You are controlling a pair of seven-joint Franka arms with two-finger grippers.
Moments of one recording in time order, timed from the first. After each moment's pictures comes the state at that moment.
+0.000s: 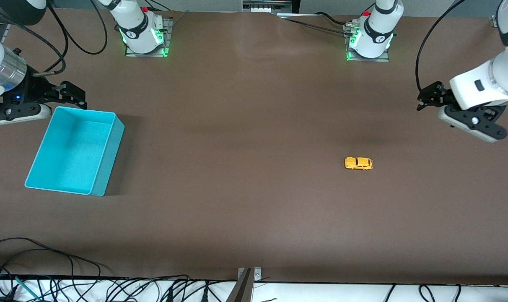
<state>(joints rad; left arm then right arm) -0.08 0.15 0.00 -1.52 -0.01 1.54 0.54 -0.04 0.03 0.12 -1.66 0.01 1.64 -0.09</state>
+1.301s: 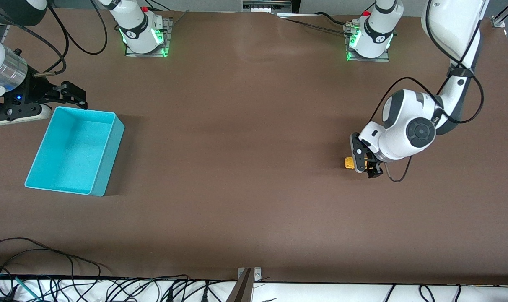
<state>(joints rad) -0.10 0.43 -0.10 -1.94 -0.01 2.28 1.30 -0.04 0.03 0.12 -1.66 0.01 1.64 -0.09</state>
